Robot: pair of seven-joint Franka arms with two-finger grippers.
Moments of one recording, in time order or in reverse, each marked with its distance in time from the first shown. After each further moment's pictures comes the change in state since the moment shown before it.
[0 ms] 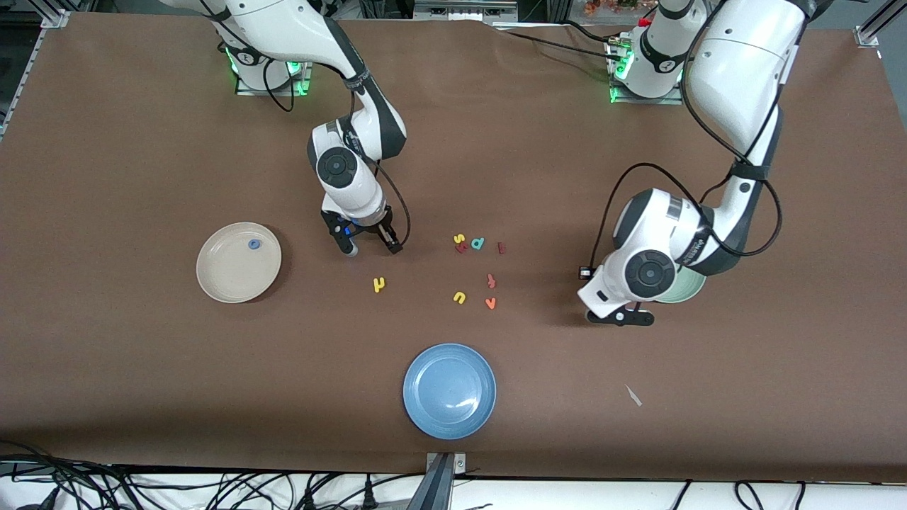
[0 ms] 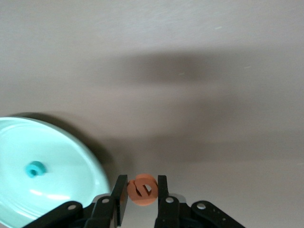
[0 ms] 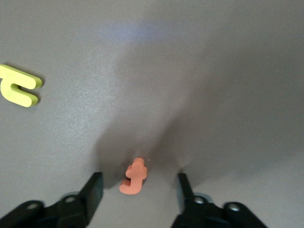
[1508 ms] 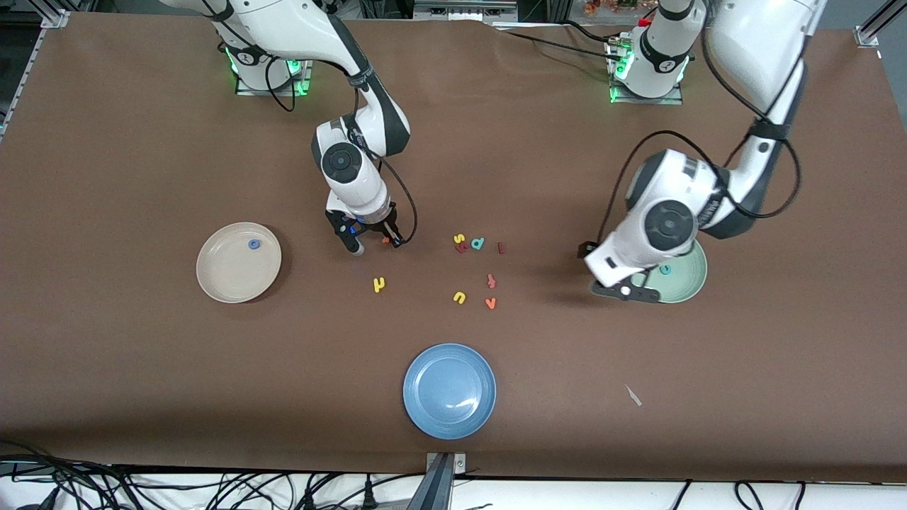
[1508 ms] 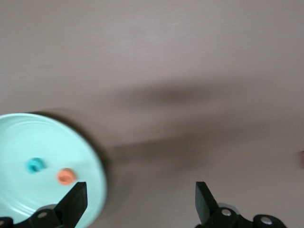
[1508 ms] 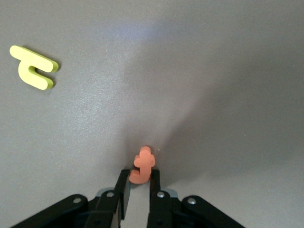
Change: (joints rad) left arm -0.004 -0.186 -0.075 -0.218 0.006 0.171 -0.018; right arm 0.016 -0.001 -0.001 0.001 0.000 0.020 -0.044
